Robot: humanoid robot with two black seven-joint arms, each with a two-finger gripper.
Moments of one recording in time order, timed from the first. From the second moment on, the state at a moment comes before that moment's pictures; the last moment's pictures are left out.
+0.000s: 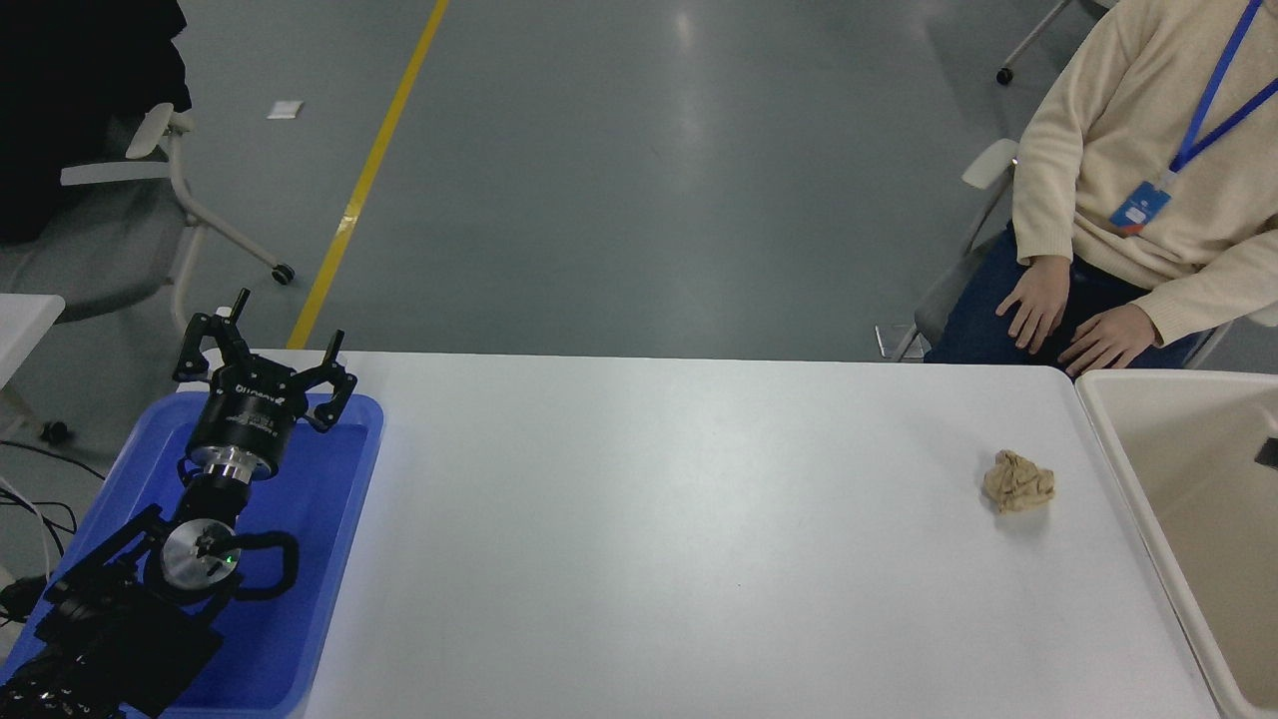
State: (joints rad) left arm -0.52 0.27 -1.00 -0.54 -0.08 -0.60 -0.35; right arm 1.39 -0.80 -1.17 0.99 -0.34 0.03 -0.05
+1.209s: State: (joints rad) left arm -0.52 0.27 -1.00 -0.54 -0.08 -0.60 -0.35; right arm 2.25 -0.35 -1.27 1.31 -0.32 0.78 -0.05
